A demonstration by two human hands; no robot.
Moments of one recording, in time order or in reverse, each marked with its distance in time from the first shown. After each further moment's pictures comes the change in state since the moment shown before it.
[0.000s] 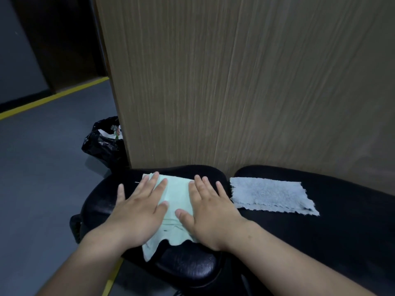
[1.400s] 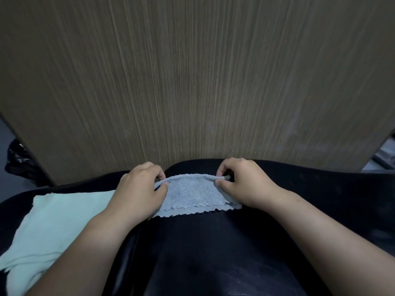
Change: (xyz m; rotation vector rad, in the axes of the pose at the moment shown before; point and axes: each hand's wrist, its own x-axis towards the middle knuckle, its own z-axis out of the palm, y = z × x) left_hand 0.083 0.175 0.020 -0.196 0.380 0.291; right_hand -0.067 0.241 -0.026 0.447 0.356 0.212
